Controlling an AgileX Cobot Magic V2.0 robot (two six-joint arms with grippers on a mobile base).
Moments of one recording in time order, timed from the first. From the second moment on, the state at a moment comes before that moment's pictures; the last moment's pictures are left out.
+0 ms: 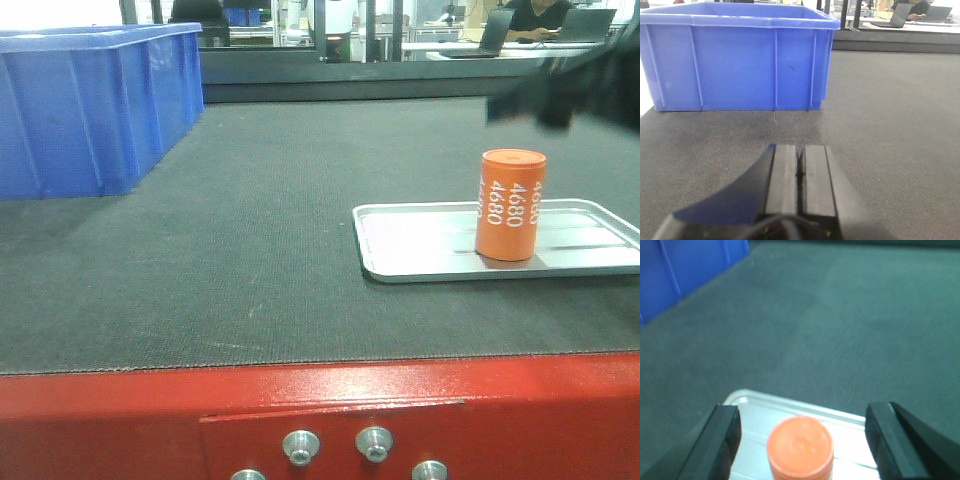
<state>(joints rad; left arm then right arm) -0.13 -0.01 0.03 -0.07 0.06 0.03 0.23 1.30 -0.50 -0.18 -0.53 0.24</state>
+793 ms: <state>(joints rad) -0.13 -0.01 0.03 -0.07 0.06 0.03 0.24 0.51 -0.62 -0.18 0.28 0.33</state>
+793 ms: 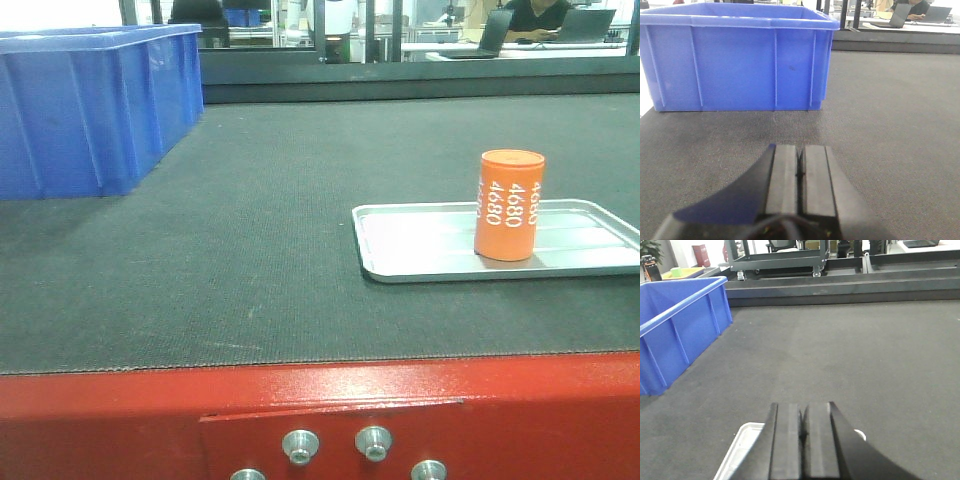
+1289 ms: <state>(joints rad) -0.13 -0.01 0.03 -0.07 0.06 0.03 0.24 0.50 -0.62 -0.18 0.31 0.33</state>
